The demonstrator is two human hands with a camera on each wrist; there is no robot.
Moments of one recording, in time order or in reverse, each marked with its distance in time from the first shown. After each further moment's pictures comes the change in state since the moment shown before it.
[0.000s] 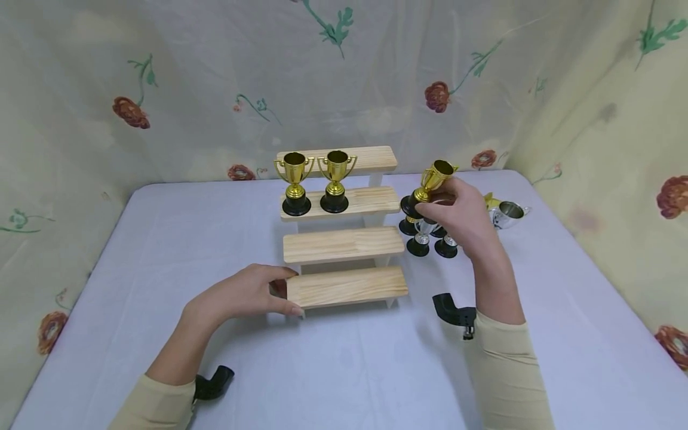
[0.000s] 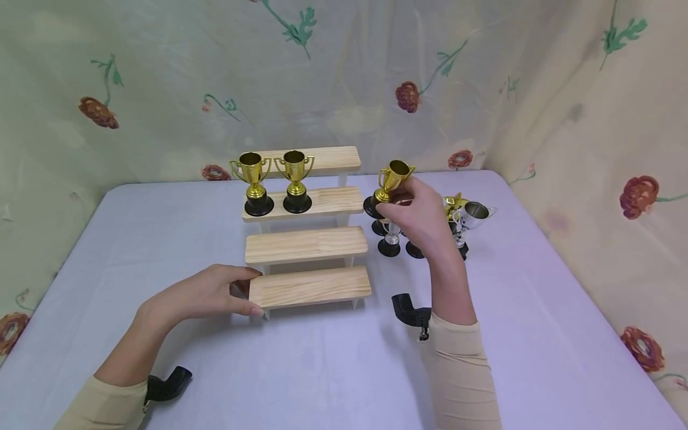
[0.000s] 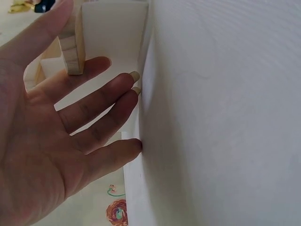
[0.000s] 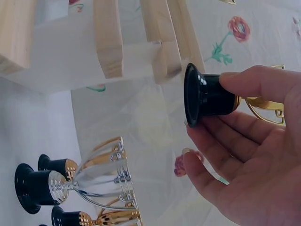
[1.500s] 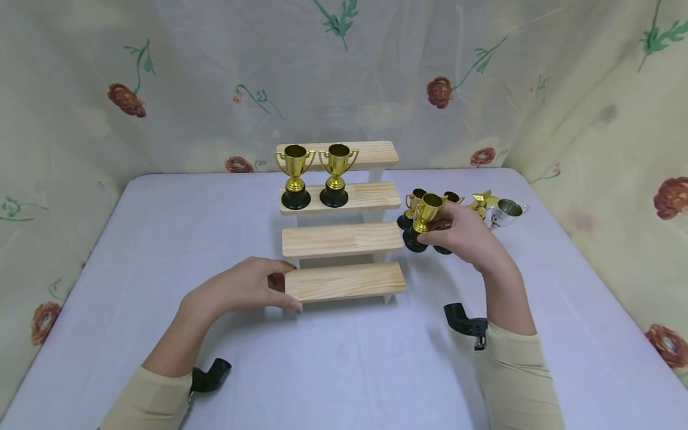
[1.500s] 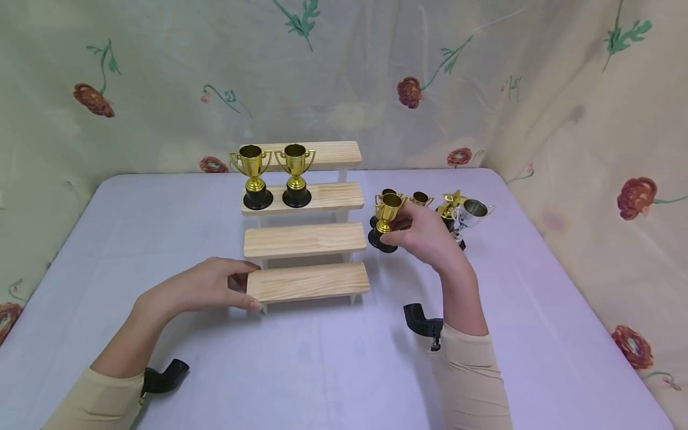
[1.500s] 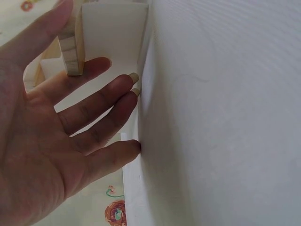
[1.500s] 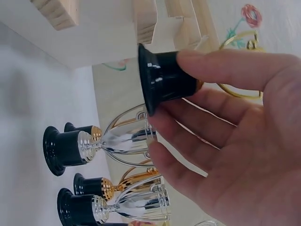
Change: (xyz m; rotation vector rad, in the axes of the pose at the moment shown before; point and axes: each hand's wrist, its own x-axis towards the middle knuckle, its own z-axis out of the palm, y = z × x) left_hand 0.001 0.001 -0.002 -0.002 -0.011 -0.017; right_hand -0.009 0.030 -0.004 -0.169 -0.243 0.018
